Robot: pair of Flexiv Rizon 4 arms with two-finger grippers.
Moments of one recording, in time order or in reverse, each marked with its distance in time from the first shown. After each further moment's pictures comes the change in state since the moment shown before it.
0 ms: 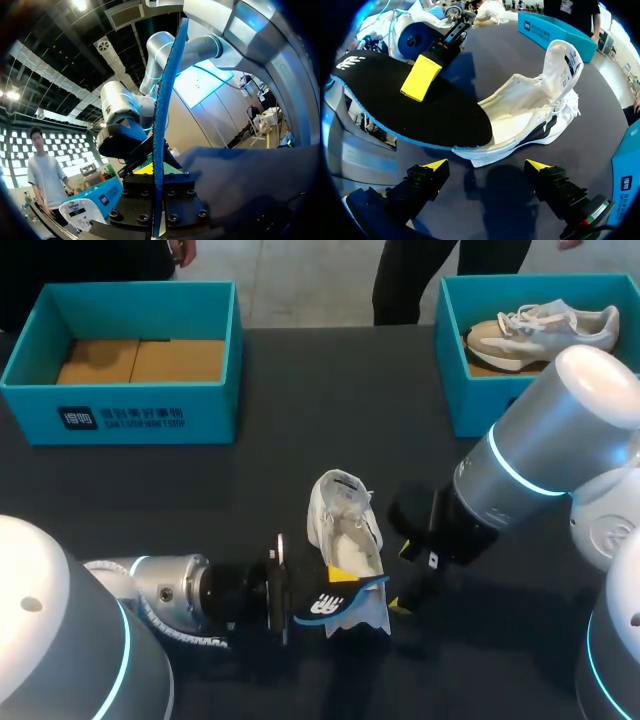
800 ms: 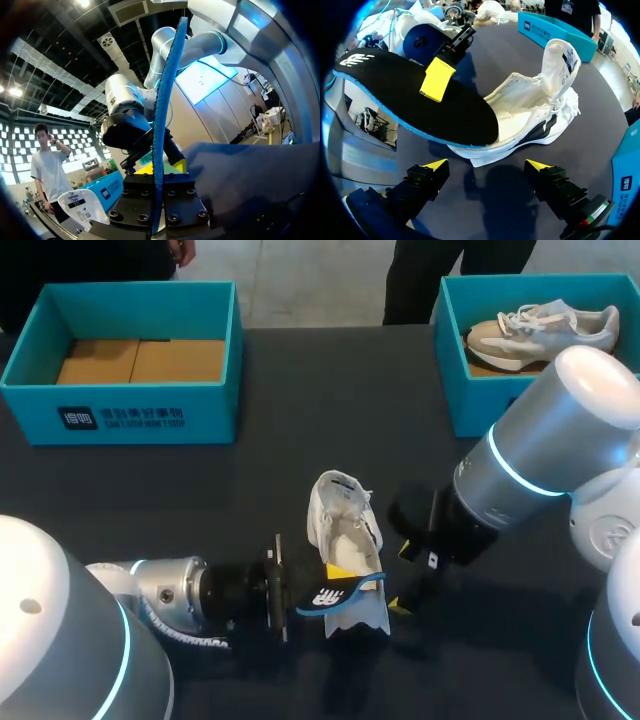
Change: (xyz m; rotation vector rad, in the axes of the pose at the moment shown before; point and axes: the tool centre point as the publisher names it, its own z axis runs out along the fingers) left arm -0.004 0.015 -0.004 -0.035 -0.028 -0.019; right arm 0.000 0.000 0.001 0.000 0.000 0.000
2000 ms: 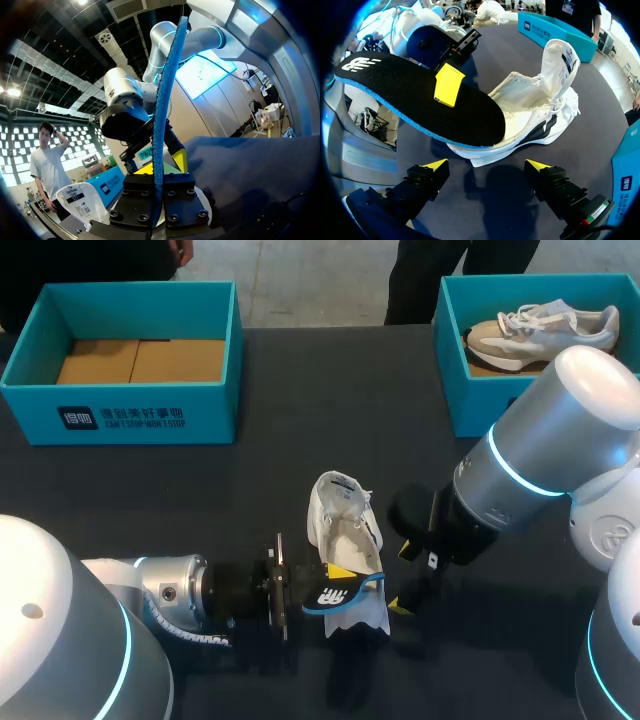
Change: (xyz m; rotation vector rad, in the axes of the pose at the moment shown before) left arm -0.001 0.015 -0.002 -0.045 0.012 0.013; right arm 0.000 0.000 0.000 0.000 0.000 0.000
